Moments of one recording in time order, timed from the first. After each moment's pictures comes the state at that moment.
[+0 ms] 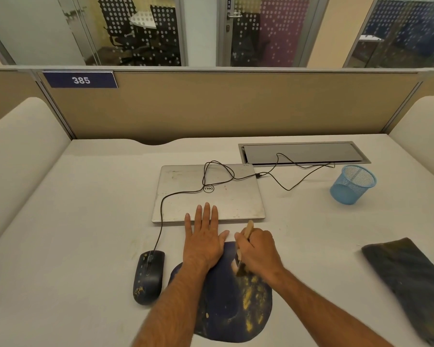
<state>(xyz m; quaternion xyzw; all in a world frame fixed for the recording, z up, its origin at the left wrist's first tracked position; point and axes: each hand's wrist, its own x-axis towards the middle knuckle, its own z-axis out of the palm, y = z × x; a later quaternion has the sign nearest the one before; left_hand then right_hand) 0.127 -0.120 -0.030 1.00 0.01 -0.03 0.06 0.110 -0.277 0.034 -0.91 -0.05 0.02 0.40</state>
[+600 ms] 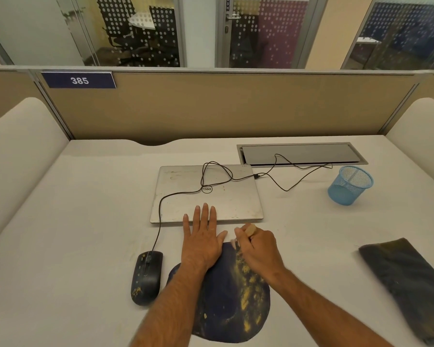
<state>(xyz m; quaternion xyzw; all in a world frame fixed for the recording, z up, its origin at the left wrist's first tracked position) 0.127 -0.120 -0.031 1.00 0.01 -0.02 0.05 0.110 -0.283 0.036 -0.91 -0.07 -0.02 0.42</state>
